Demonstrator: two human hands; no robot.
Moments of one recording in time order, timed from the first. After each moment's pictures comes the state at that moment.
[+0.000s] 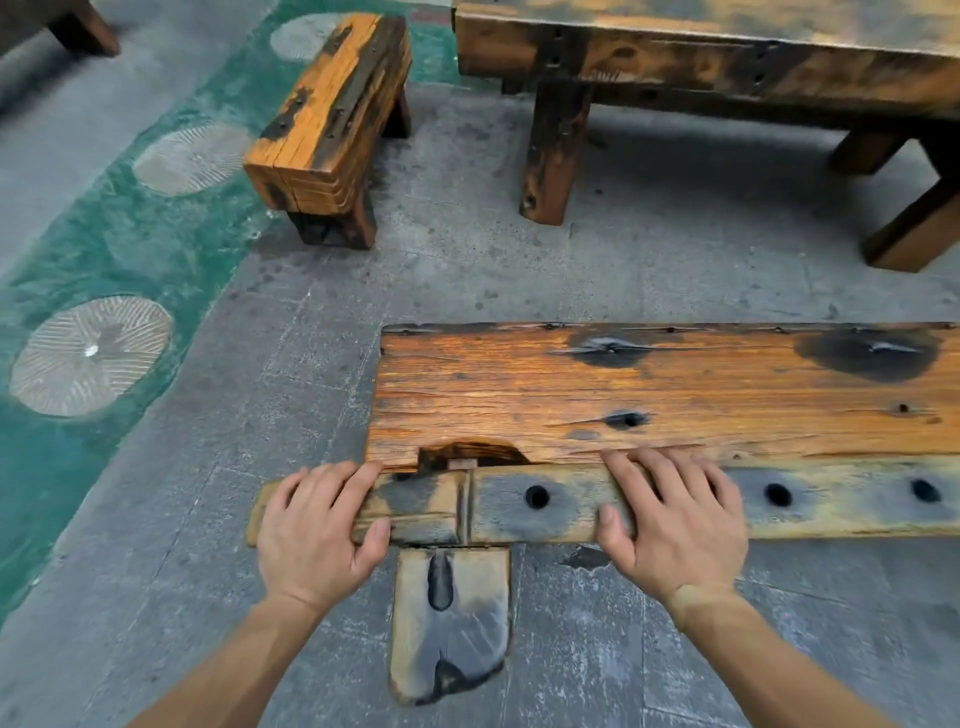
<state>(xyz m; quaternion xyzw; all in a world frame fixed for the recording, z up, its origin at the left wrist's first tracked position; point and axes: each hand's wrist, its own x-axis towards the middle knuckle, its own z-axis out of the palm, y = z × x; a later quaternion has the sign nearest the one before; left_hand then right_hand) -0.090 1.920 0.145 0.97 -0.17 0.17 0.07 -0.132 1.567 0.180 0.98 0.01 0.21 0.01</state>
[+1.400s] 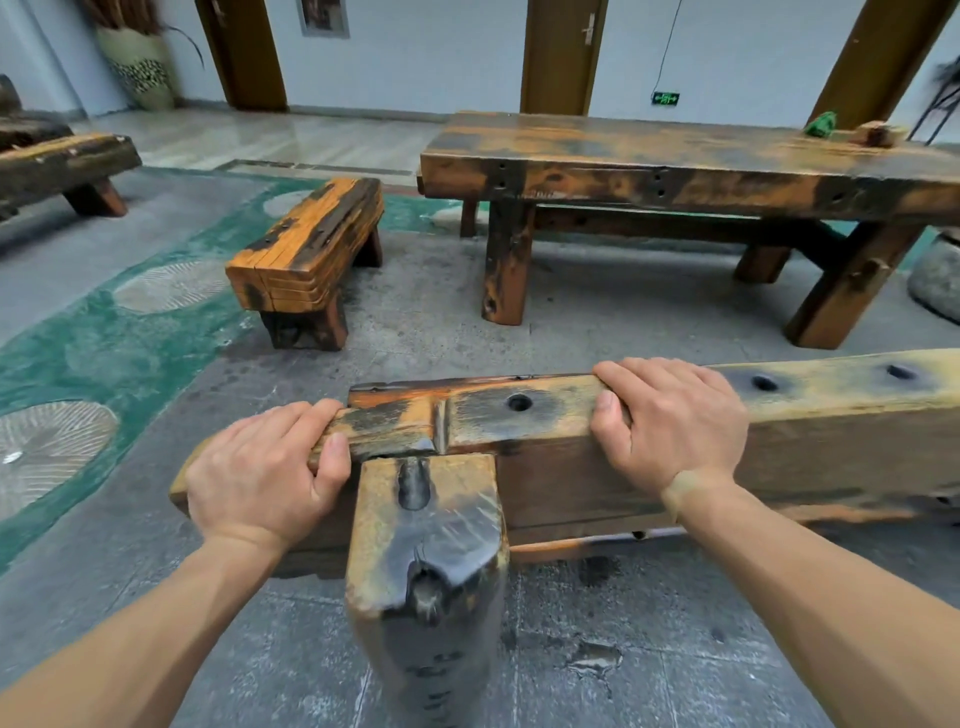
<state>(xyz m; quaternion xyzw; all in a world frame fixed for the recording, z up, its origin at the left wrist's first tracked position) -0.076 1.917 0.114 0.91 -0.16 0.37 0.09 -0.122 1.573 0.156 0.91 0.00 0.40 0.02</state>
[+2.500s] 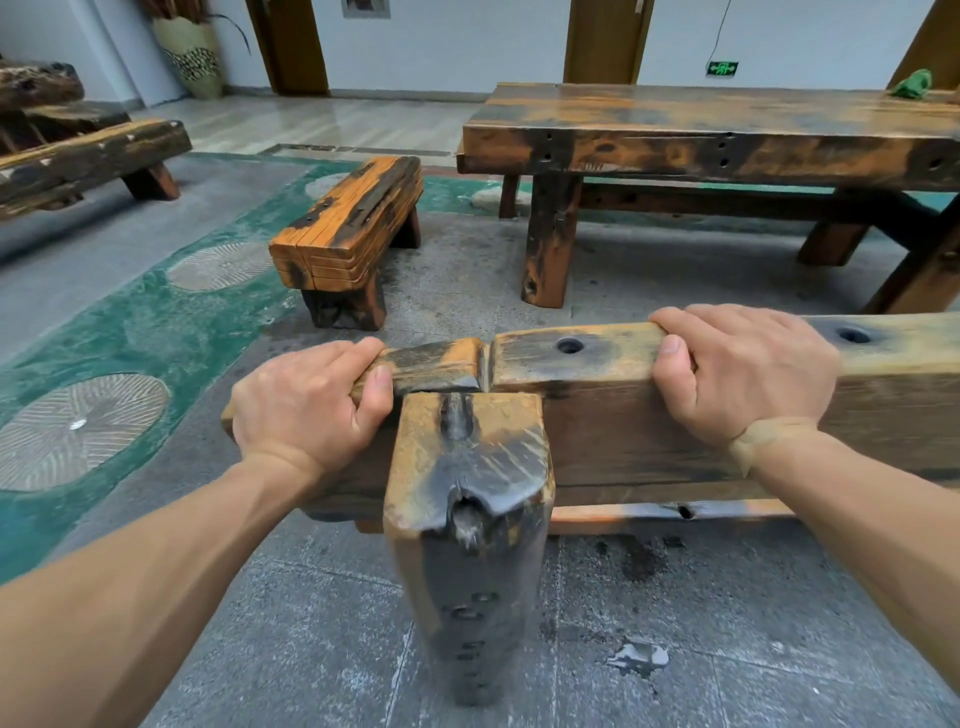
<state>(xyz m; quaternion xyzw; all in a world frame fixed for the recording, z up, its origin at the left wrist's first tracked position) -0.036 1.922 0.120 0.89 -0.18 0.40 0.10 -0.087 1.570 0.154 0.91 0.04 0.42 0.02</state>
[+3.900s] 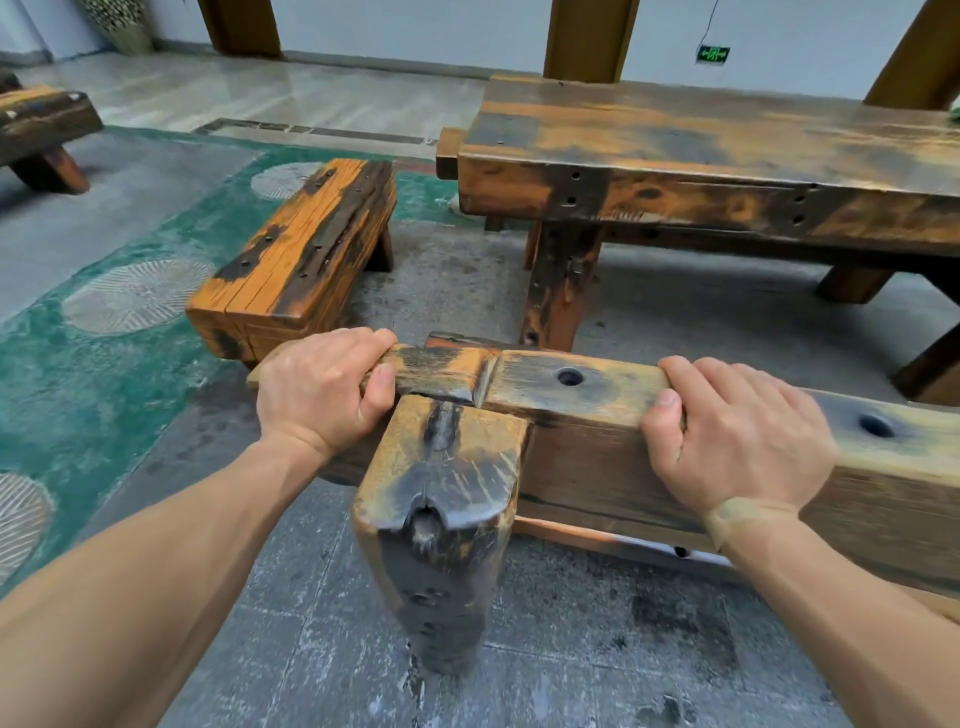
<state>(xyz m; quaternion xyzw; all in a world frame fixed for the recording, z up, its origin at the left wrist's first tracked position) 0.424 1.910 0.120 0.89 -0.26 0.35 0.13 0.288 1.592 0.153 0.90 -0.10 0.41 0.08</state>
